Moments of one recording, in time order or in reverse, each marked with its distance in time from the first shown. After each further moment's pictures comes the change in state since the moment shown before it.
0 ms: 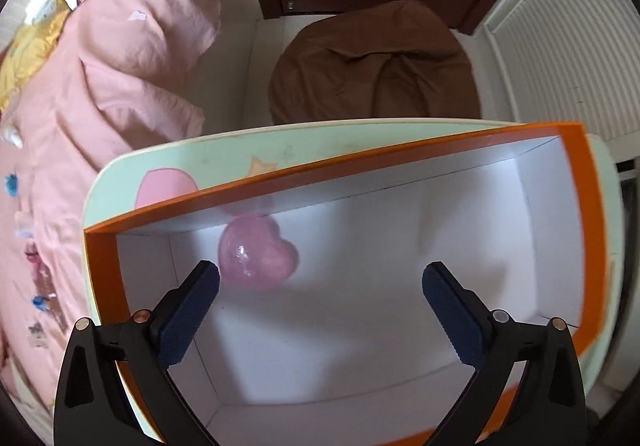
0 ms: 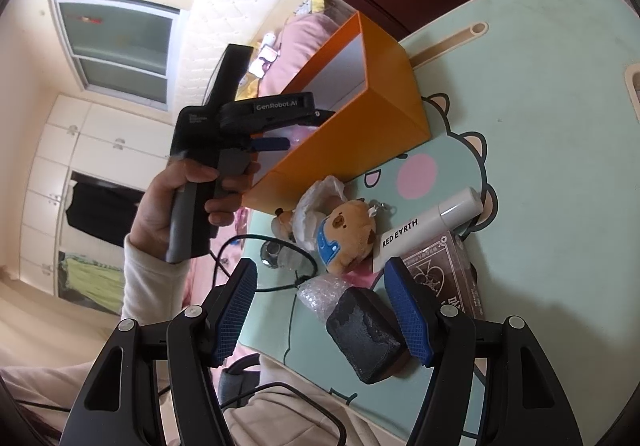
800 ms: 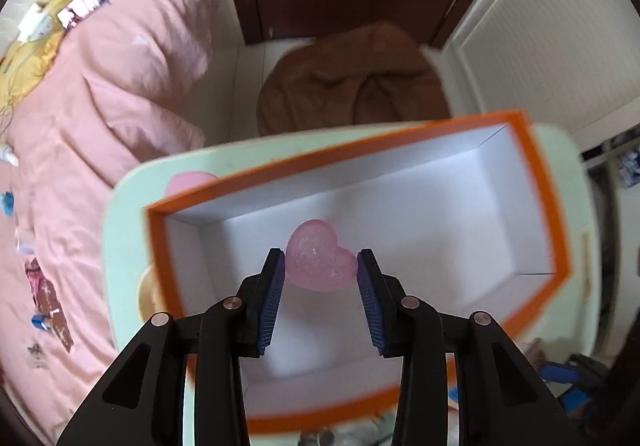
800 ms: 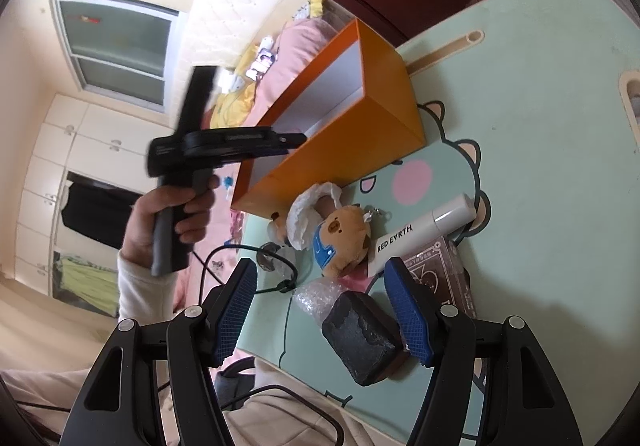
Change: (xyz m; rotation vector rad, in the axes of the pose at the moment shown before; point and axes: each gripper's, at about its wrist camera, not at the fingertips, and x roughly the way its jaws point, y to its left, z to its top) left arm -0.048 0.020 -0.029 0.066 -0.128 -0.083; right arm 0.002 0.000 0.008 -0.018 -0.027 -0.029
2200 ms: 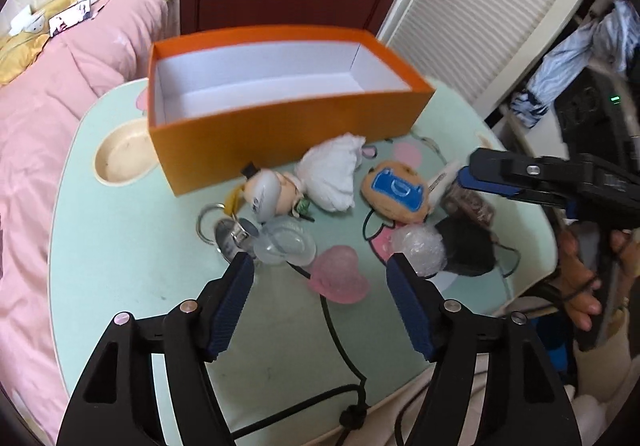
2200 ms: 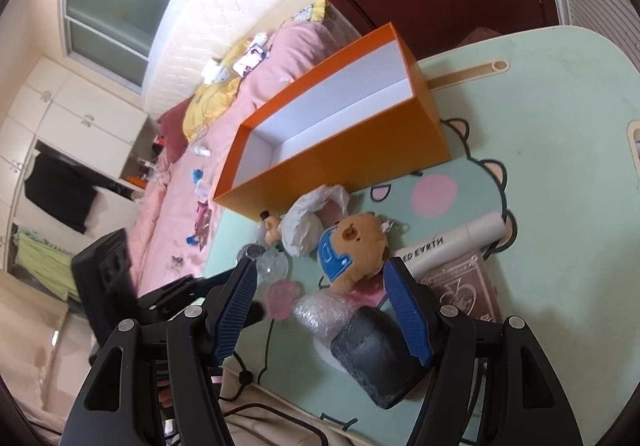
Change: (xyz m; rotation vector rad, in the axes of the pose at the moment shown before) left arm -0.029 -0.007 -0.189 0.104 -0.261 -0.284; right arm 0.025 0.035 -0.002 -0.109 -0.037 -0.162
